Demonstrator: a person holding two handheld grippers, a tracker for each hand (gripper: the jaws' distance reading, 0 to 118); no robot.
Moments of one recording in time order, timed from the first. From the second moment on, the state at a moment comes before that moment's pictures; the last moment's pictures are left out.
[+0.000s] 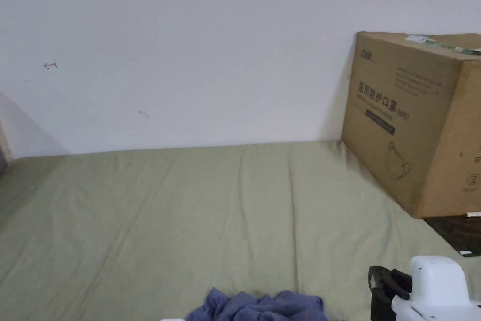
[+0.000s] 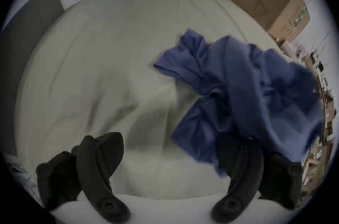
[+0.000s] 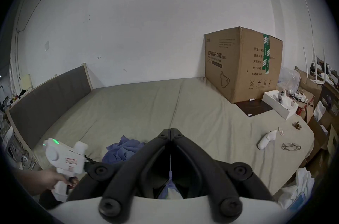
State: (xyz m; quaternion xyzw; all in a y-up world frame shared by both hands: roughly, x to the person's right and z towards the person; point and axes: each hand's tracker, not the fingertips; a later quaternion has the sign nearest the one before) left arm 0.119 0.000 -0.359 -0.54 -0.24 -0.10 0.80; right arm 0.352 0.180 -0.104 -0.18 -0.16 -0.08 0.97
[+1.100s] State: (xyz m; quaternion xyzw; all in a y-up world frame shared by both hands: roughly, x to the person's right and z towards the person) left arm -0.032 0.097 -0.281 -0.35 -0.26 0.04 0.90; right arm 0.437 0.046 -0.163 -0.42 -0.12 -0.17 0.89
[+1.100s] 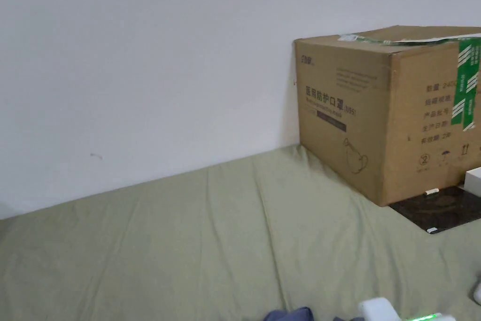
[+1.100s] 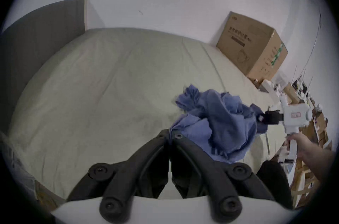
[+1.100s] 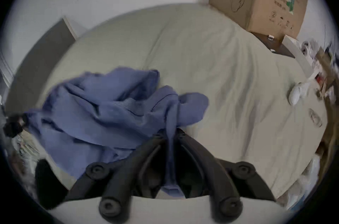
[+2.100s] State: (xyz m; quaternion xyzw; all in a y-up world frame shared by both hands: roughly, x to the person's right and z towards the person) left arm -0.090 0.388 -0.404 -0.13 -0.25 0.11 0.95; right arm 0.463 0.412 -0.206 -0.15 -0.07 -0.14 0.98
